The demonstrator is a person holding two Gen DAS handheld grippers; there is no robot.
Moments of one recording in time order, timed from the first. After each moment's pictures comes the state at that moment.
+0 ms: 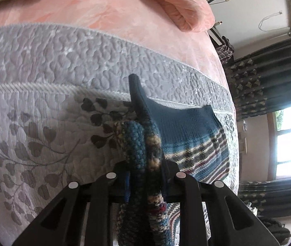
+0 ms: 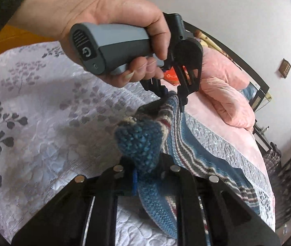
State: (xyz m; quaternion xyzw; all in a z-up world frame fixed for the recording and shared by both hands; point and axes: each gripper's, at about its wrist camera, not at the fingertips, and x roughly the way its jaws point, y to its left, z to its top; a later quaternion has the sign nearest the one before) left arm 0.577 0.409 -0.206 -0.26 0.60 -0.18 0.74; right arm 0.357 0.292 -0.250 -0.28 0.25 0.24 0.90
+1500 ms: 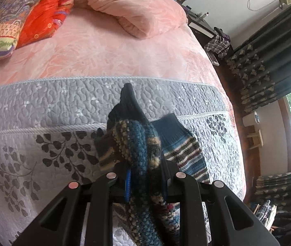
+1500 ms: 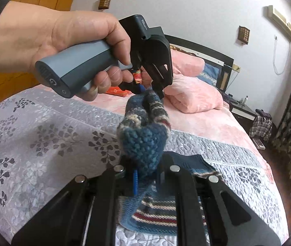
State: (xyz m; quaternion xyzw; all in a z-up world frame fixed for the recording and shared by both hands) left arm 0.603 0.244 -0.082 -0.16 0.58 -0.16 0.78; right arm 0.389 0.128 -0.163 -0.14 0.24 0.16 0.95
